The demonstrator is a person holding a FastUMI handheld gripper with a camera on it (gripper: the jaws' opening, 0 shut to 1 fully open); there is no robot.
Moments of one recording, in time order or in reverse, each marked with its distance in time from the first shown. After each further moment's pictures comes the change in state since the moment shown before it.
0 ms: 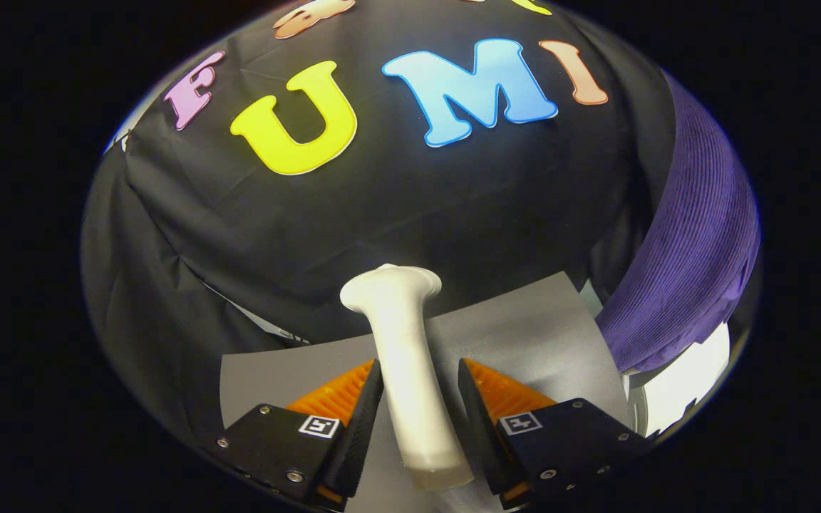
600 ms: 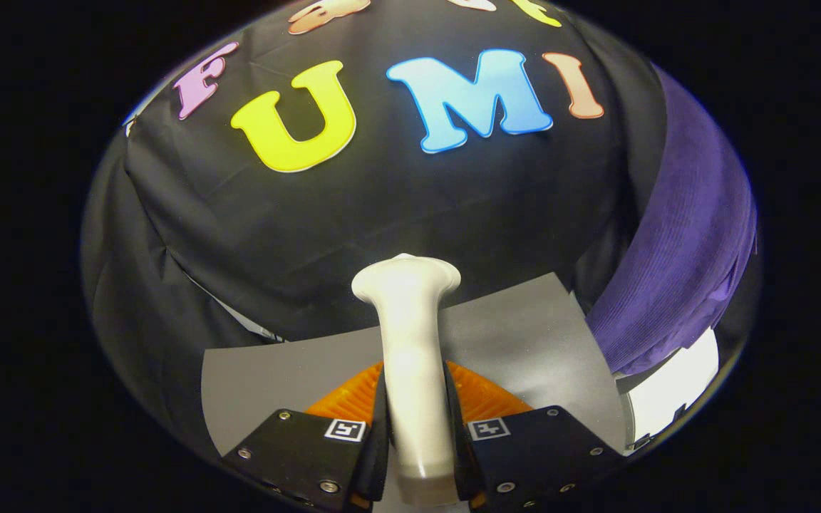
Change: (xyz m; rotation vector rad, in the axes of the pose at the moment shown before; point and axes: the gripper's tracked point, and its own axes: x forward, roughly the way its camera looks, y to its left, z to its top) arm -0.028 0.001 0.003 -0.069 -0.138 -0.060
